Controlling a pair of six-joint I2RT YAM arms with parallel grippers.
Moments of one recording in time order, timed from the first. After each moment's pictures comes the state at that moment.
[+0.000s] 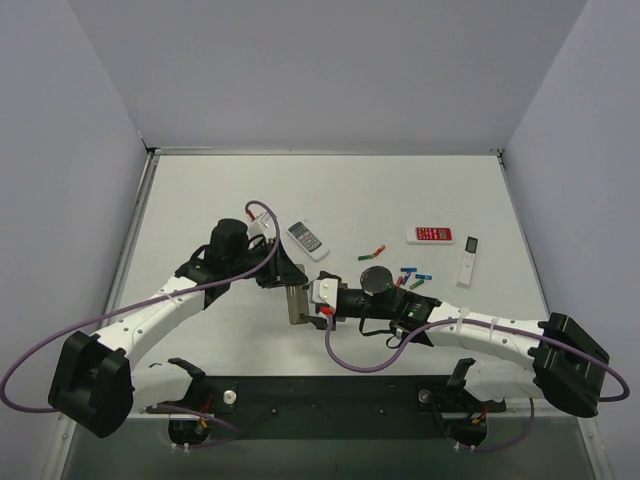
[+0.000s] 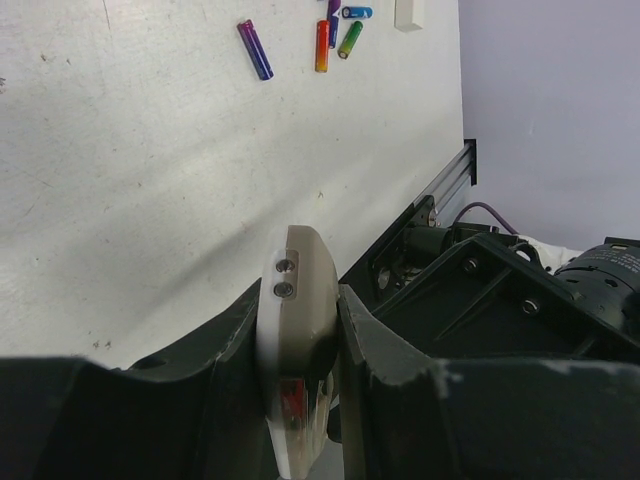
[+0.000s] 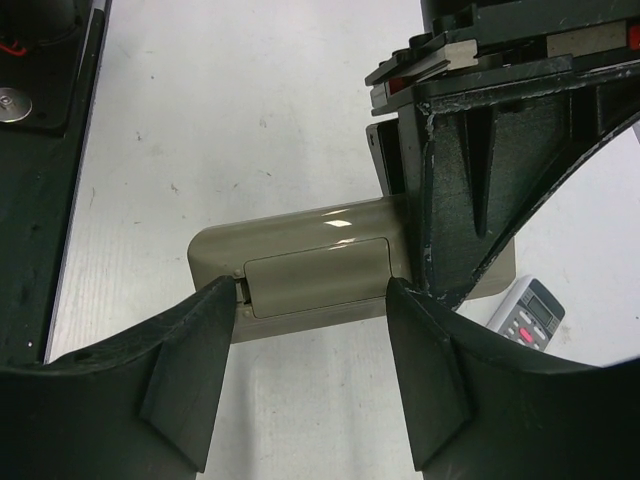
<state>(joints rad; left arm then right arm) -0.49 1.19 0.73 -0.14 0.59 -0.80 1.00 1.20 0.55 0.38 -0.37 -0.47</state>
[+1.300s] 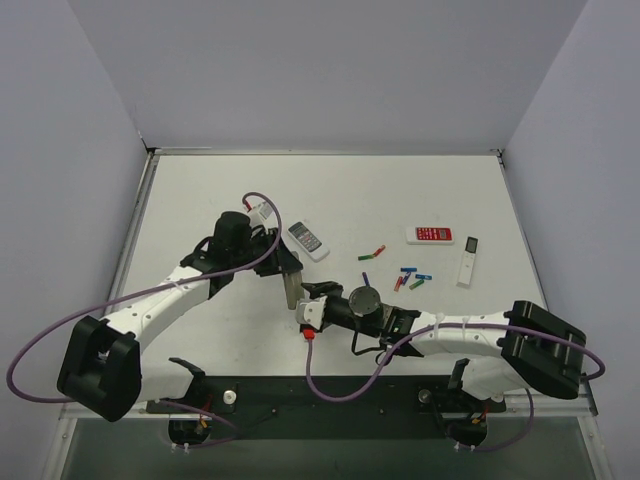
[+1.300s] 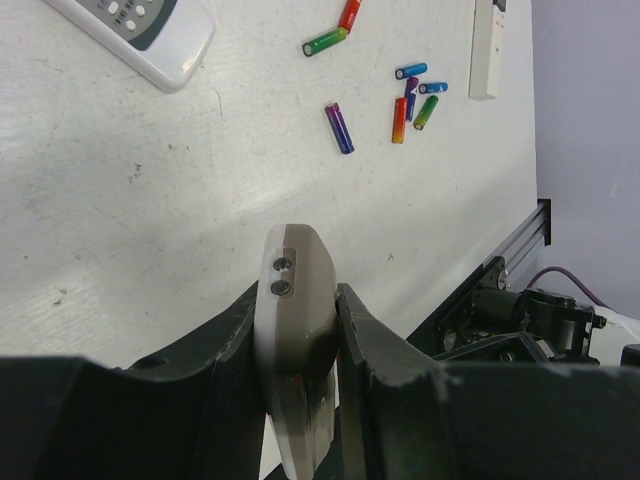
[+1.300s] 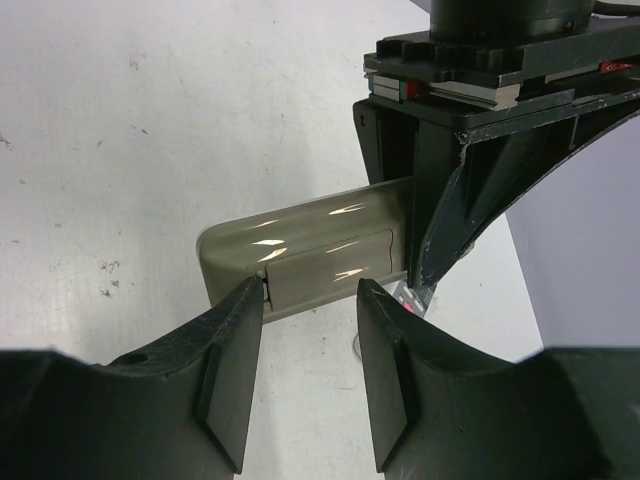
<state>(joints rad) -0.47 1.27 0.78 -0.13 0.45 -0.69 1.11 1.33 0.47 0.66 -0.01 -0.74</state>
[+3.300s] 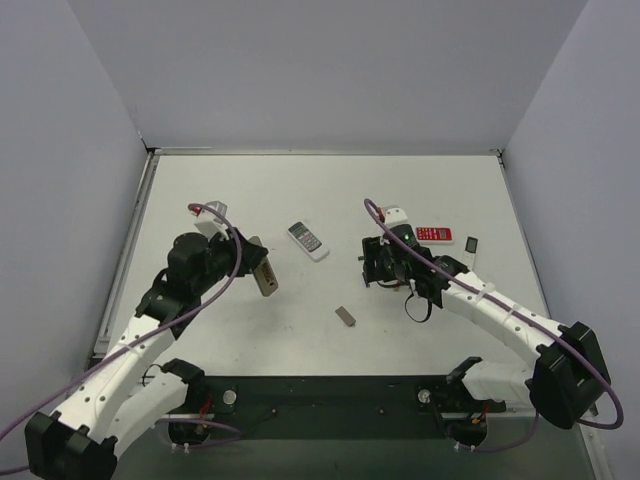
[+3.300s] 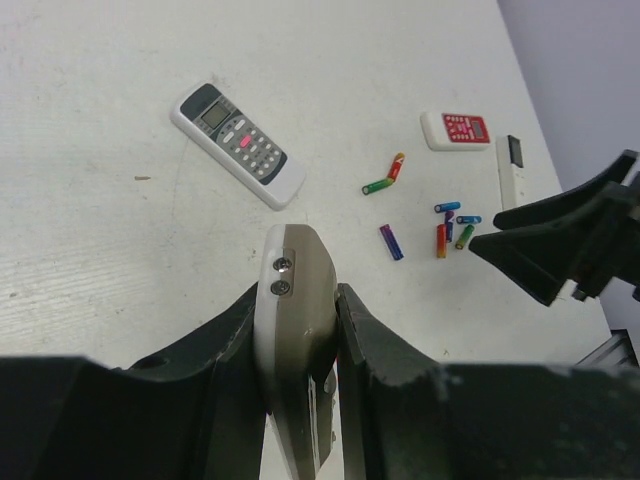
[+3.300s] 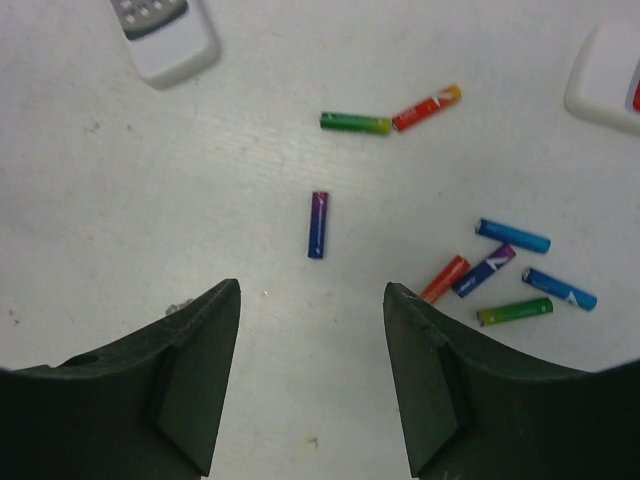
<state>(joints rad) -0.42 0.88 0.69 -0.18 0.11 -0.58 0.66 1.20 0.77 -0.26 0.19 0.26</state>
